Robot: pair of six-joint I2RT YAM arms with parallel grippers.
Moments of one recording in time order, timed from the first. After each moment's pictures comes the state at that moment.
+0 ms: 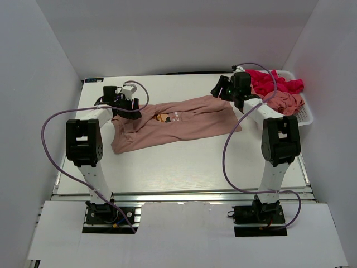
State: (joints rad) left arm 0.00 1.95 1.33 -0.21 0.47 0.22; right arm 0.21 1.95 1.44 0.04 -0.20 0.40
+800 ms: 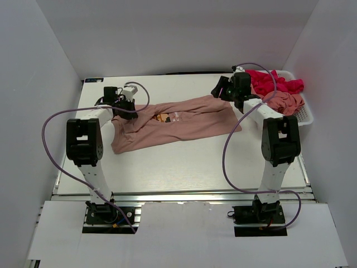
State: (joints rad) left arm 0.00 1.96 1.33 -0.22 0.50 0.24; right arm 0.21 1.95 1.44 0.04 -0.19 0.38
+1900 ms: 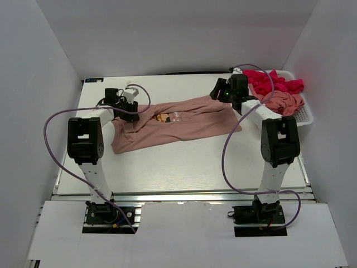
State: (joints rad) left arm 0.00 1.99 1.32 -0.21 0.46 0.30; right arm 0.23 1.94 1.41 0.04 -0.15 0.37
